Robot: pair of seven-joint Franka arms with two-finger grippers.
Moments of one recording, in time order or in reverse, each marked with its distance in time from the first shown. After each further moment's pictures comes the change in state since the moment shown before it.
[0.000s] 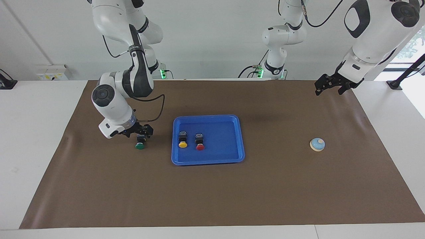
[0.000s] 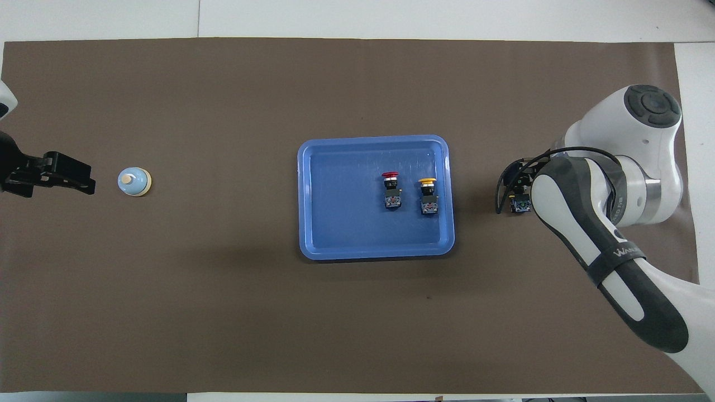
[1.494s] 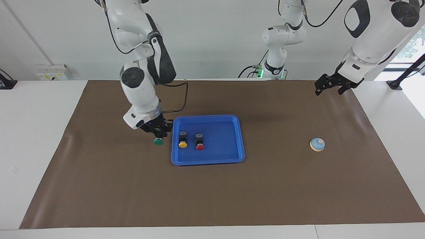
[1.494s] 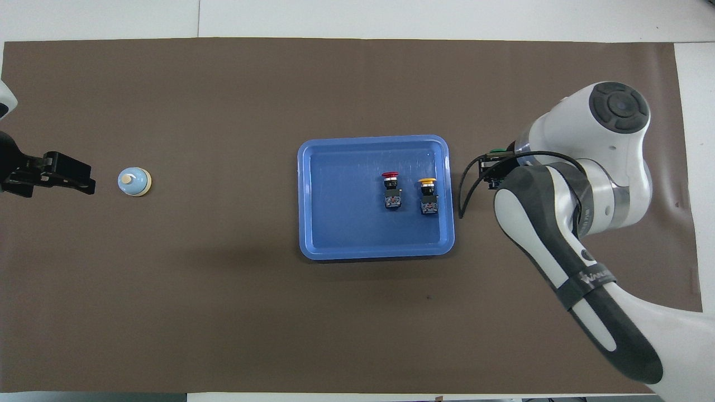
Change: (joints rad) left arm 0.000 0.000 0.000 0.000 0.000 0.000 0.000; right arm 0.249 -0.005 0.030 0.200 0.021 -0.081 0.332
